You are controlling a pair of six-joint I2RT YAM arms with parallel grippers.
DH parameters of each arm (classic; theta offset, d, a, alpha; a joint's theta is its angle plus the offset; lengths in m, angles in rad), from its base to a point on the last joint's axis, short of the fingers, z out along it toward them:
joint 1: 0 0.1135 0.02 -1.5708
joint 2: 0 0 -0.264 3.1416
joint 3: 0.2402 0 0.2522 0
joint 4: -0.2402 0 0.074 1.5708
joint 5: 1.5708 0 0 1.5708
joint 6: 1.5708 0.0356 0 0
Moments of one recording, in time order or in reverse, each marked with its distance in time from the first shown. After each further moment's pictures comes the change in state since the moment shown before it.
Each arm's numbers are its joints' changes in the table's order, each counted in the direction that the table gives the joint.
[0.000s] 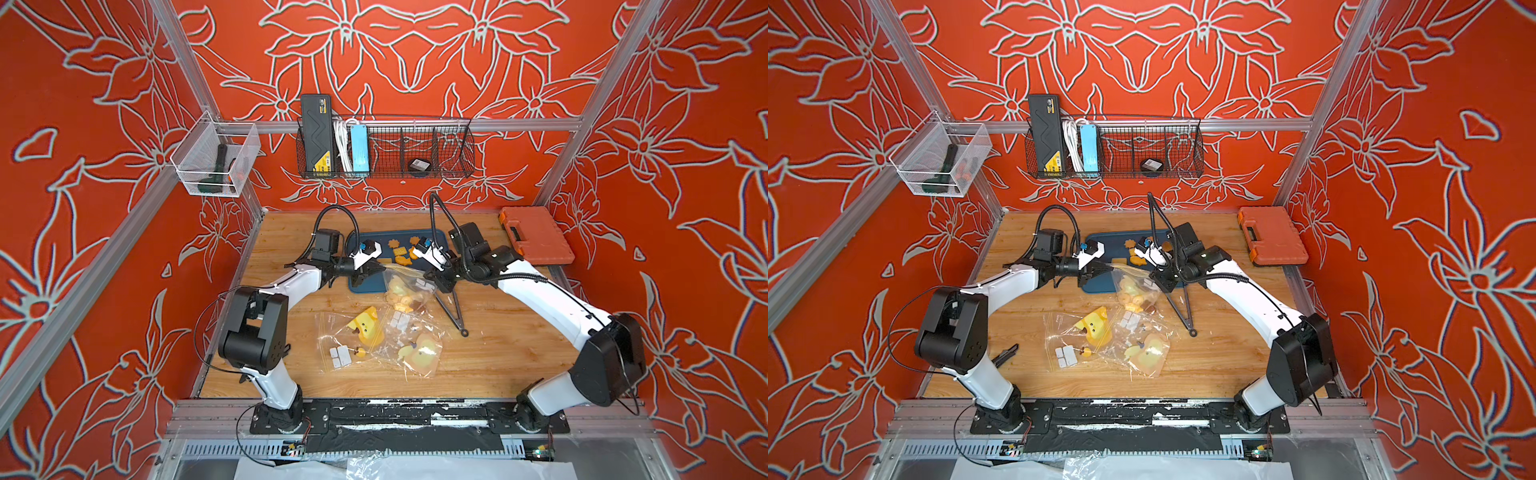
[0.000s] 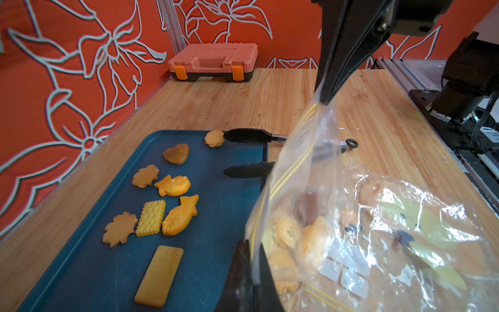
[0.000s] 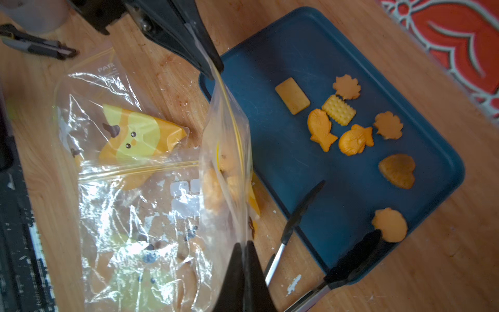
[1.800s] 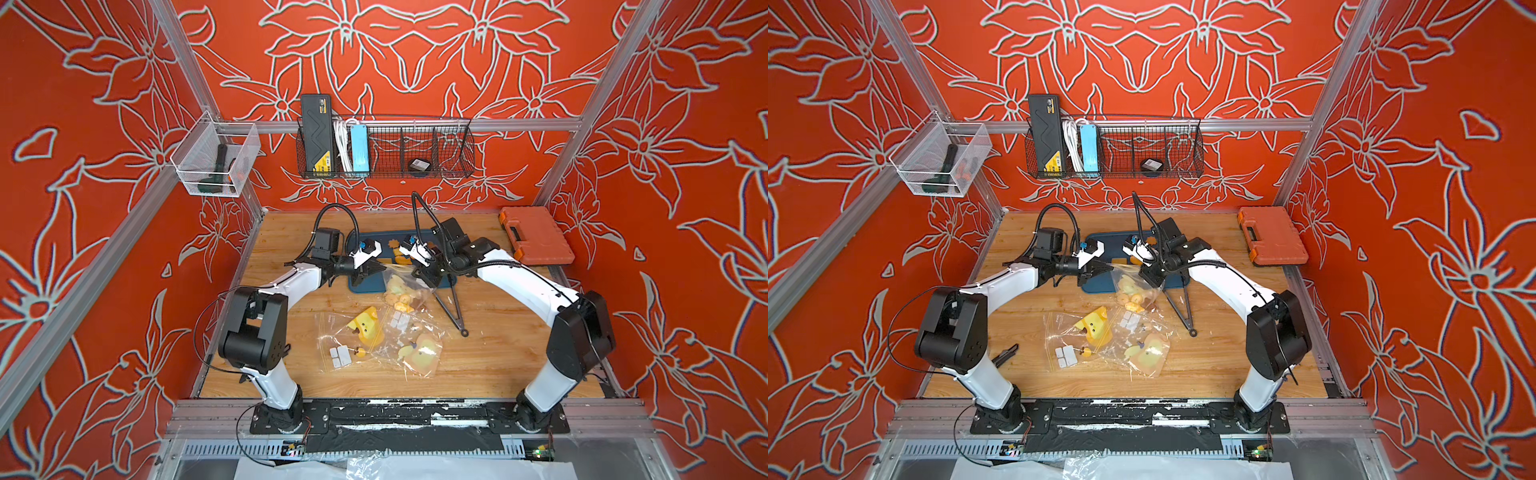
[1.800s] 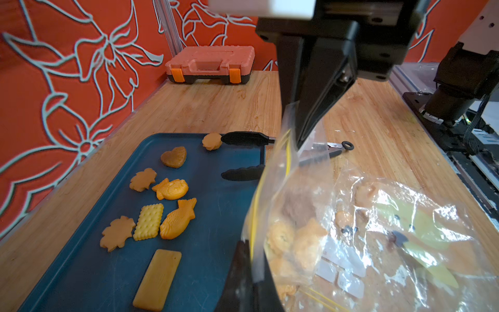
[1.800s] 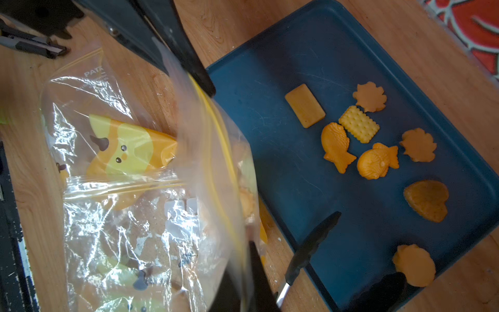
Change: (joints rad) left arm 0.000 0.000 0.019 -0.032 0.019 0.008; right arm 0.039 0.182 0.129 0.000 -0.011 0.008
